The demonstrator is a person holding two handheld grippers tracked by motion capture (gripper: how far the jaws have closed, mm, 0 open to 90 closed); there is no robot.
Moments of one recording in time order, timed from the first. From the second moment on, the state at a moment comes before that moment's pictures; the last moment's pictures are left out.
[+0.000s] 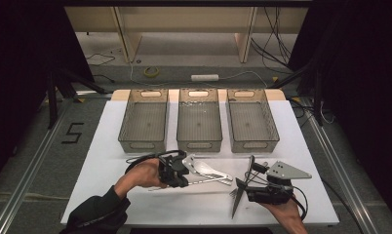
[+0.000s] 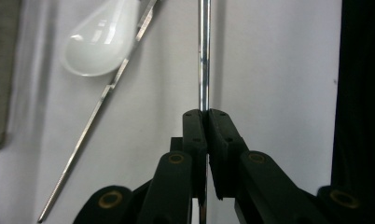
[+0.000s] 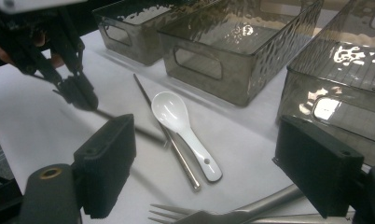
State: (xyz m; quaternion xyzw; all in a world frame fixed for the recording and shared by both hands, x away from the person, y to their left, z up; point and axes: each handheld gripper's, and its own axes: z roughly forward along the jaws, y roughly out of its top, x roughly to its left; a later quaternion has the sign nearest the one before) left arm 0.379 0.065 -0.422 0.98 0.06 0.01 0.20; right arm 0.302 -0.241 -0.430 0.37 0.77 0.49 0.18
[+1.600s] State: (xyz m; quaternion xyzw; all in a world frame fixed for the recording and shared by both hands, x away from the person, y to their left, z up) left arm 0.484 0.190 -0.341 0.82 0.41 0.15 0.38; right arm 0.304 -0.243 -0.432 0.37 0.76 0.49 0.18
